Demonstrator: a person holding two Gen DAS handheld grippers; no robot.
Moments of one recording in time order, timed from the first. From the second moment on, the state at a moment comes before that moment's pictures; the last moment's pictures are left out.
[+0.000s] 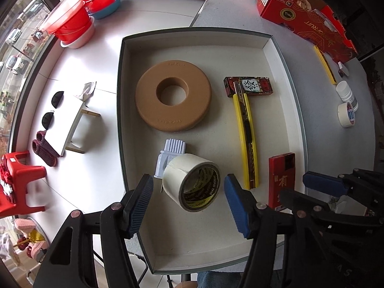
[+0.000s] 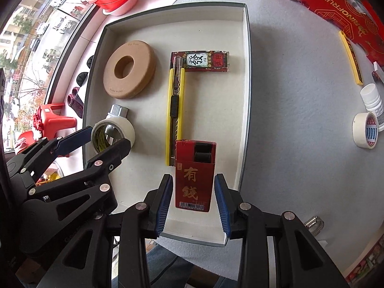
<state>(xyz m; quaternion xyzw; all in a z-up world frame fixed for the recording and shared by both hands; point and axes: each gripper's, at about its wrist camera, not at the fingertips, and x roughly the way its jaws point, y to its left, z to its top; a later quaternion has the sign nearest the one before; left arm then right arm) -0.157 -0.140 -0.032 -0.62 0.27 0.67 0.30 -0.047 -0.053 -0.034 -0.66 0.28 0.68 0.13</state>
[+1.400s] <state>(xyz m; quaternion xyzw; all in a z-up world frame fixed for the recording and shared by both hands) 0.091 0.030 -0.088 -0.53 0.47 0.52 0.47 0.331 0.017 -0.046 -0.56 0.49 0.54 0.40</state>
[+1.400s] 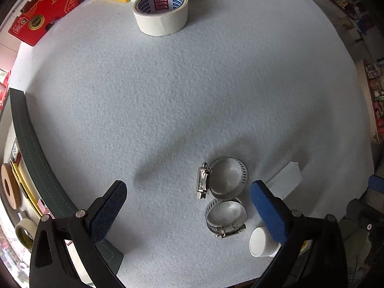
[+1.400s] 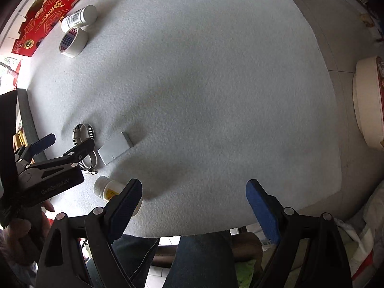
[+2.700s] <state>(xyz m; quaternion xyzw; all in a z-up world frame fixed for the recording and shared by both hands) 0.076 0.014 -0.083 -0.54 0.44 0.55 0.46 0.190 0.003 -0.089 -0.63 0.39 0.59 0.33</state>
